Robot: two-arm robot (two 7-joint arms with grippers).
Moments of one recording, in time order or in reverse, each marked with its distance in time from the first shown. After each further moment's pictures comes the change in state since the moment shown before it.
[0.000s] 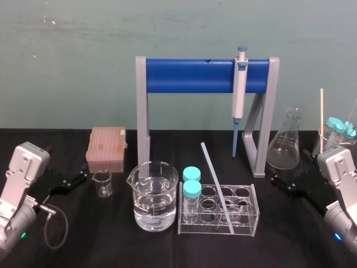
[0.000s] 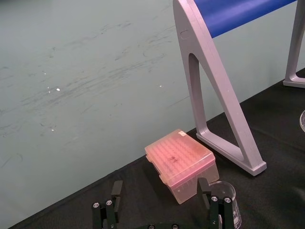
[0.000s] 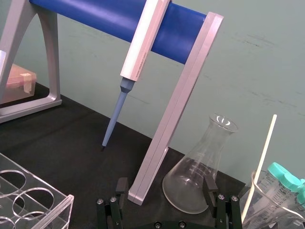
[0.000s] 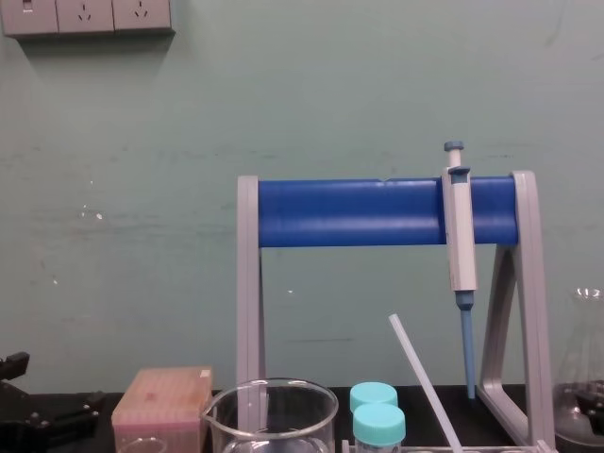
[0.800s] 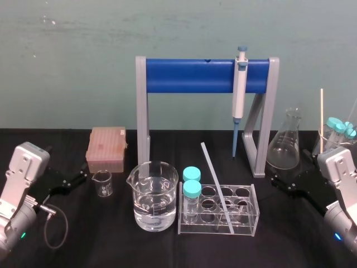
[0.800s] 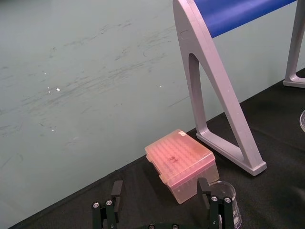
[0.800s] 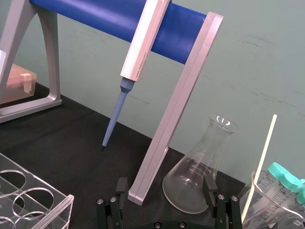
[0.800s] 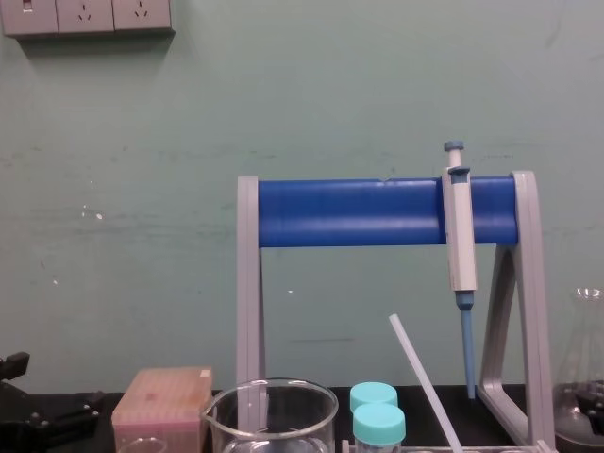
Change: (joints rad) left arm 0.000 0.000 0.000 0.000 0.000 0.000 0.000; right arm 0.000 0.000 0.000 0.000 0.000 0.000 0.000
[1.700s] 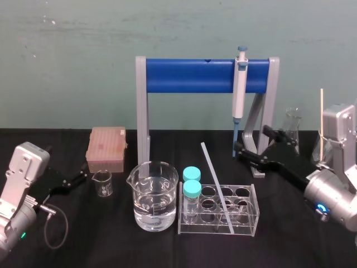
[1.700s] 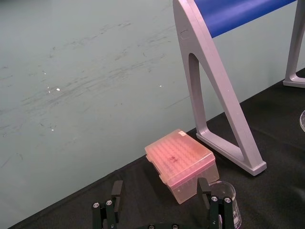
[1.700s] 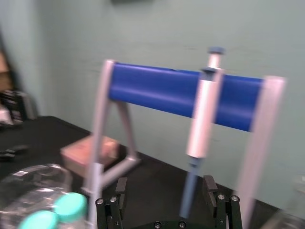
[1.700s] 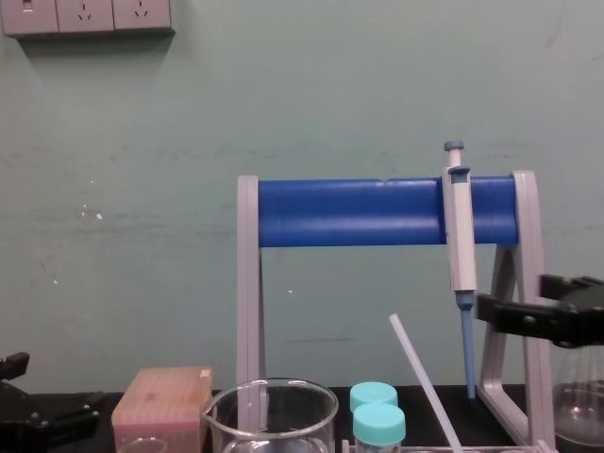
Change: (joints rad) left arm 0.000 0.000 0.000 0.000 0.000 0.000 0.000; right arm 0.056 -0.062 0.074 -0.096 0.253 0.104 0.317
